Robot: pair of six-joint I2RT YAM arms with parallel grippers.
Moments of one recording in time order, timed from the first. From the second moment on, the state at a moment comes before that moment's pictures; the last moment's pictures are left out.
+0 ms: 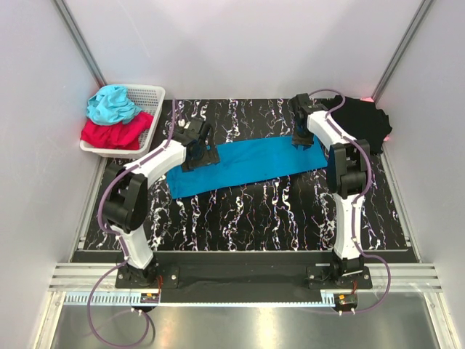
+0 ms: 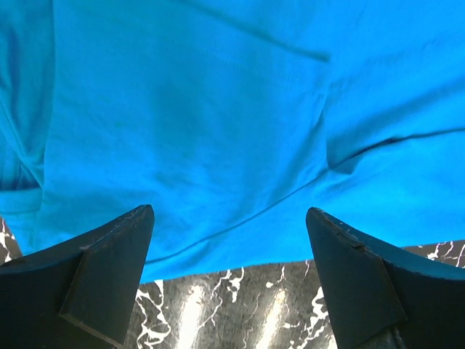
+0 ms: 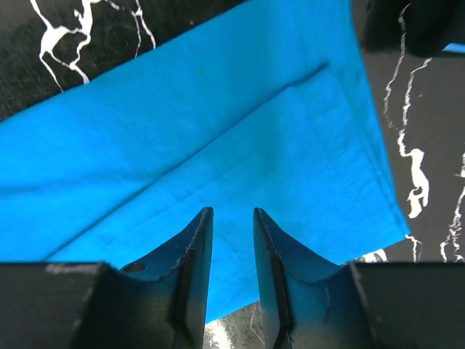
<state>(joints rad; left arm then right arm) -0.43 1.80 1.34 -0.61 -0.17 -0.66 0.21 2.26 1.91 -0.84 0.25 0.41</state>
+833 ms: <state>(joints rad) -0.37 2.07 1.54 -0.78 -0.15 -0.73 0.17 2.28 1.85 -0.83 0.27 0.39</state>
